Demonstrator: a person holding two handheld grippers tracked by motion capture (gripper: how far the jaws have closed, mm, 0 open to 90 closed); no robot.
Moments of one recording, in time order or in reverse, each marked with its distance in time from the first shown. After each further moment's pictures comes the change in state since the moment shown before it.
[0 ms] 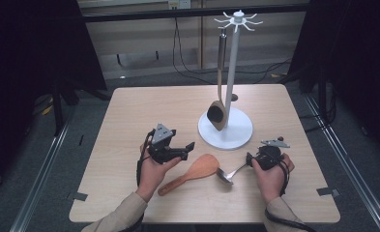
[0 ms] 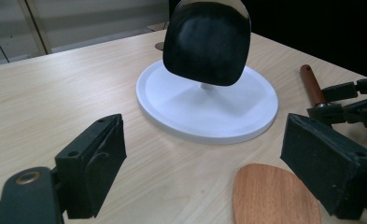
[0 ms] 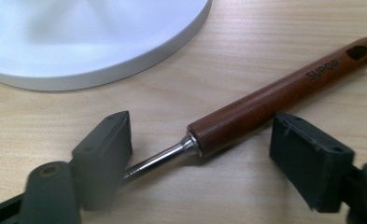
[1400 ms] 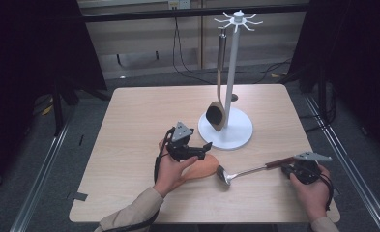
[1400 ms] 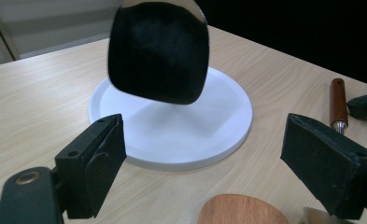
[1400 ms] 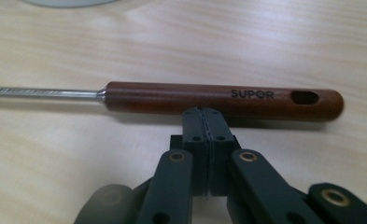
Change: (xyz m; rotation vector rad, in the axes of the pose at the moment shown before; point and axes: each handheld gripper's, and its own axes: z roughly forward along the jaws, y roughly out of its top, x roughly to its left) left arm -0.027 0.009 0.040 -0.001 -0.071 0.036; right arm -0.088 -0.032 -0.045 0.014 0.171 -0.151
